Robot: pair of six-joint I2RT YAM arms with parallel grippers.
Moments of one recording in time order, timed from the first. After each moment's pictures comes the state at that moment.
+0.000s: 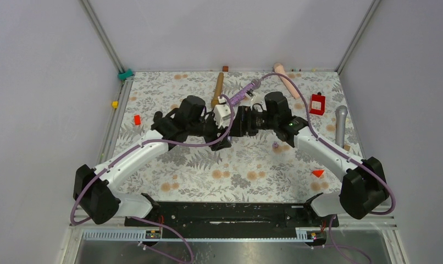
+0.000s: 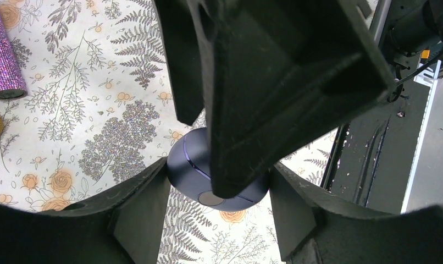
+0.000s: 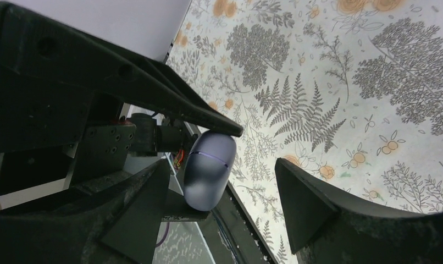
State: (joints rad) left arm -0.69 1.32 1.14 -0.45 0.50 0.20; right arm 0.55 1.40 1.02 -0.12 -0.67 0.60
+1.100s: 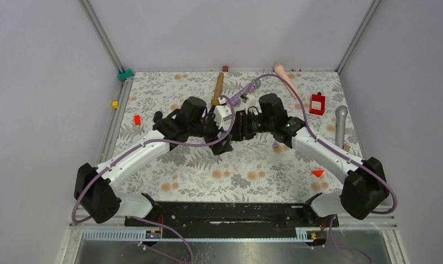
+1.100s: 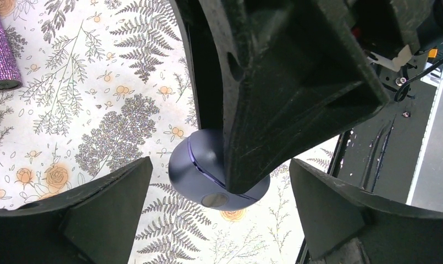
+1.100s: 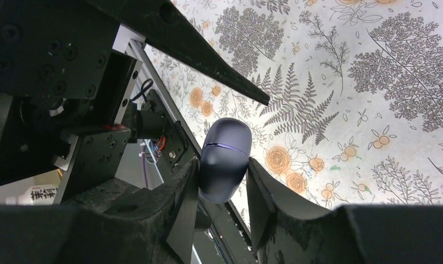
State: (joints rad) left arm -0.69 1.33 1.12 -0.44 0.49 0.19; right arm 0.62 1.40 1.05 -0.21 -0.61 0.50
